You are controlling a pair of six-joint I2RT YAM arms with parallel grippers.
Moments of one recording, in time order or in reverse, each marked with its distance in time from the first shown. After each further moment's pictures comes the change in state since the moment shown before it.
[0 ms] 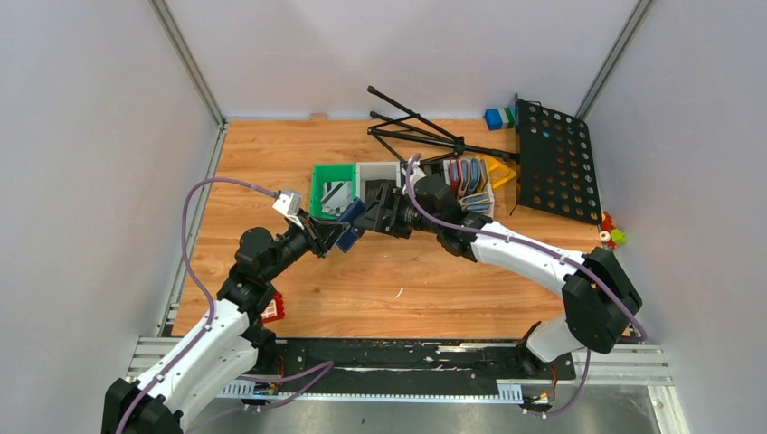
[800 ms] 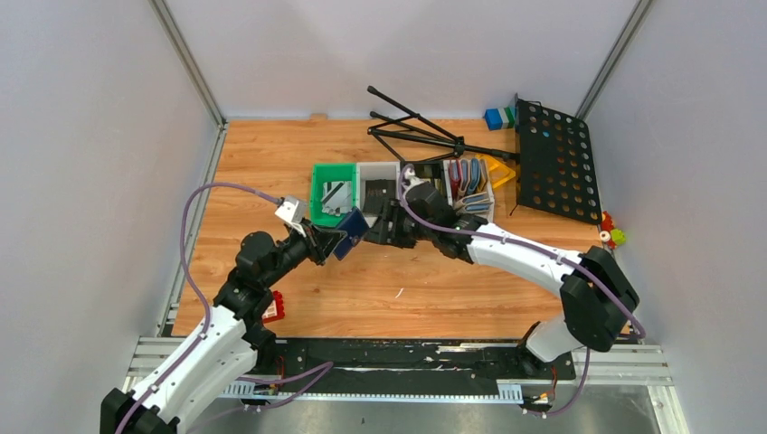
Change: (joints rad) left arm -0.009 -0.048 -0.013 -0.126 -0.040 0.085; right arm 0.043 0.039 0.055 -0.167 0.074 -0.057
